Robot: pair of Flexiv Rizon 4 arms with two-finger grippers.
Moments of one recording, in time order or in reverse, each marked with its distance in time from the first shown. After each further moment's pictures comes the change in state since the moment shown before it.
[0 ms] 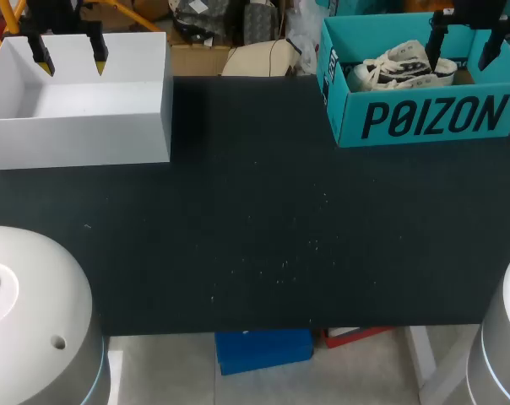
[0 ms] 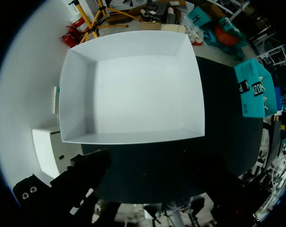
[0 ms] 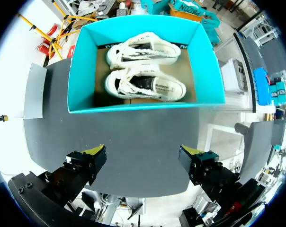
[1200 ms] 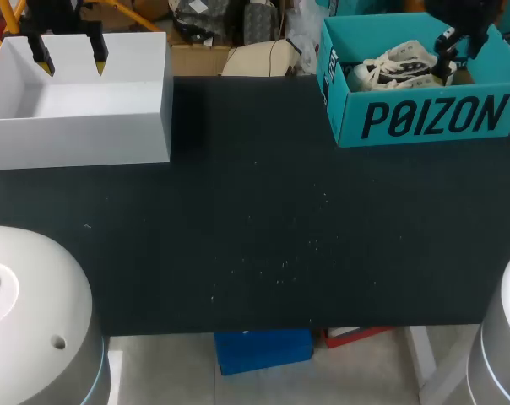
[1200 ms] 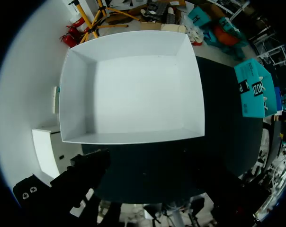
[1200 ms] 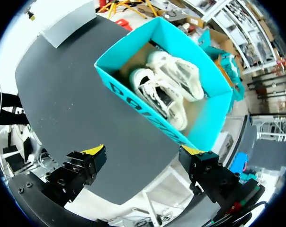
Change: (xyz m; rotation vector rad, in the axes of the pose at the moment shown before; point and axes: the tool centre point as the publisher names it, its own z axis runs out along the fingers) left arm 0.000 0.000 0.000 0.000 0.000 0.000; right arm 0.000 -0.007 -0.006 -0.124 -0.170 -0.753
